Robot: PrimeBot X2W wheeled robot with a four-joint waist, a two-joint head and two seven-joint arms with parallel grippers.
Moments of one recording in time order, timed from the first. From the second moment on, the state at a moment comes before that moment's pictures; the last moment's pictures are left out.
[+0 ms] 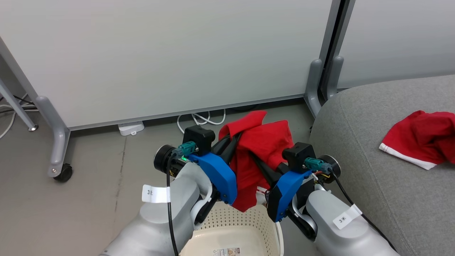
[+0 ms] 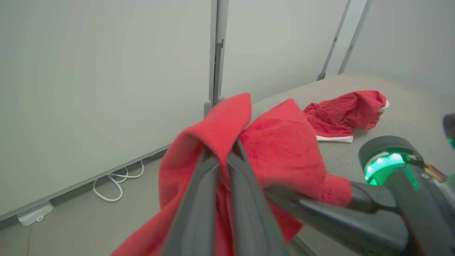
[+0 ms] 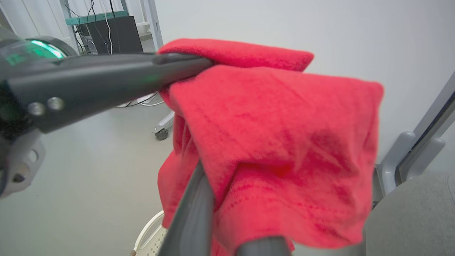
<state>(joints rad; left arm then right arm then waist) -0.75 0.05 -1.02 0.87 -0.88 -0.10 -0.26 -0.65 -0.05 0.68 0.88 0.44 0.13 -0.26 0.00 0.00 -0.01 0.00</state>
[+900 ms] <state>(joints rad) -0.73 0.06 -0.97 0.83 -0.86 -0.09 -0.26 -0.63 -0.05 0.66 0.85 0.39 0.13 -0.26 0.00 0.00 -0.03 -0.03</state>
